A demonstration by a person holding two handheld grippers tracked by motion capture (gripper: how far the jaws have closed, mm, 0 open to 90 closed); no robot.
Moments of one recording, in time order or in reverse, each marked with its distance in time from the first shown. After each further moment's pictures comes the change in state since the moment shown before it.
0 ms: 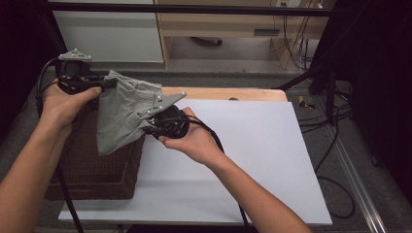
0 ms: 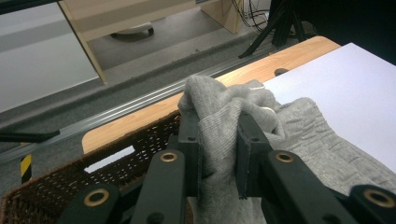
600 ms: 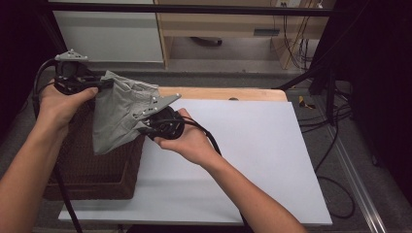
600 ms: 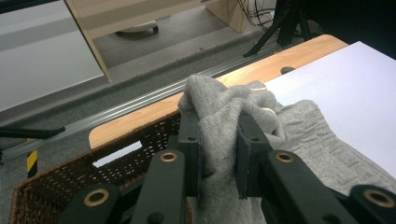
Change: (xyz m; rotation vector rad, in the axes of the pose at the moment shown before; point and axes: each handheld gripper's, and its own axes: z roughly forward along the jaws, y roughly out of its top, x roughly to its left) left arm 0.005 -0.004 -0.002 0.003 0.017 -0.007; right arm 0.003 0.001 0.012 -0.008 0.010 -0.003
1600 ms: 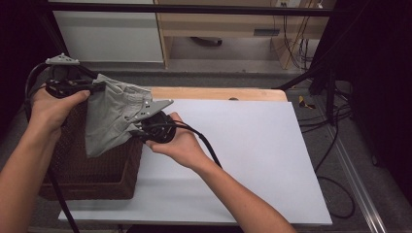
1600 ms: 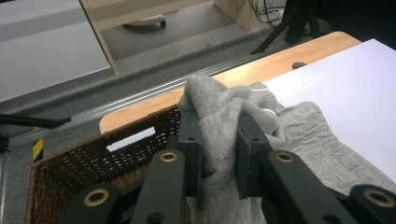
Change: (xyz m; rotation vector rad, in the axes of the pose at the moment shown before) left arm 0.018 -0.016 -0.006 0.013 0.021 -0.032; right arm 0.008 -0.003 0.024 -0.048 0.012 0.001
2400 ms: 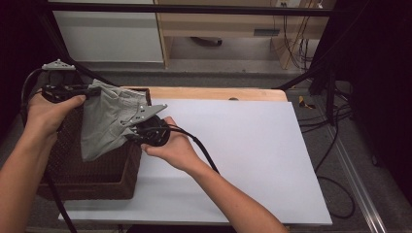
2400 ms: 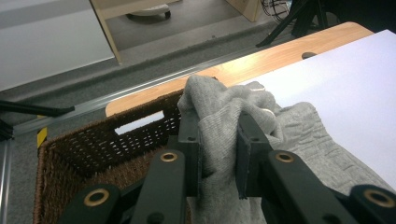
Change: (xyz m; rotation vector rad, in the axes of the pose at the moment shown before) left arm 0.011 -0.016 0.001 0.026 0.014 -0.020; right arm 0.003 -0.008 0.022 0.002 0.019 0.018
